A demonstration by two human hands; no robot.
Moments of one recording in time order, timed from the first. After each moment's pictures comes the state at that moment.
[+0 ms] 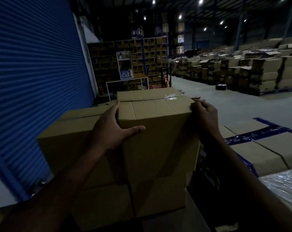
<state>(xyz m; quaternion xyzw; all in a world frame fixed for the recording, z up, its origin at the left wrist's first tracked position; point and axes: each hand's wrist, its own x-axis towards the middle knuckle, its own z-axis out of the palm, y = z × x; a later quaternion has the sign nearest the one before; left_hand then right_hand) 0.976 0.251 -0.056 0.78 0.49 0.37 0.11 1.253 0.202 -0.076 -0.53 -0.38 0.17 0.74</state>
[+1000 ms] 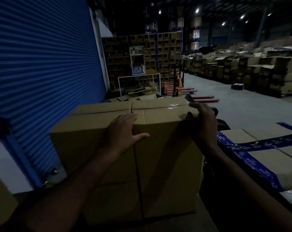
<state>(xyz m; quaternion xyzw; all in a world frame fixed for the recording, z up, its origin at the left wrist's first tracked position) 0.970 0.305 -0.093 0.83 0.48 0.29 -0.09 1.221 0.251 -0.105 -0.63 -0.54 -0.14 0.54</state>
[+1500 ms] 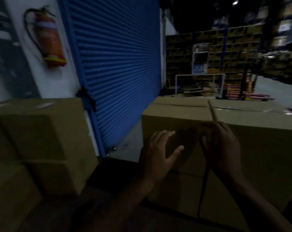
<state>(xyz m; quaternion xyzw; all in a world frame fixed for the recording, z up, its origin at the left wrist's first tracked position) 0.827 0.209 -0.146 0.73 0.50 0.46 -0.04 1.014 0.212 -0.114 -0.48 -0.70 -0.04 0.52</state>
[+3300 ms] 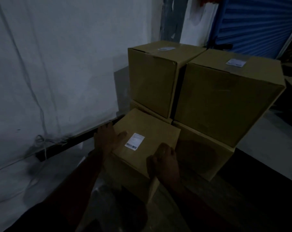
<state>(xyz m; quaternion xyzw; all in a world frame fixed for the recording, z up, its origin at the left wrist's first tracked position) 0.029 0.079 -0.305 0.30 0.93 0.21 0.04 0.267 0.140 -0.294 -0.43 -0.81 0.35 0.19</state>
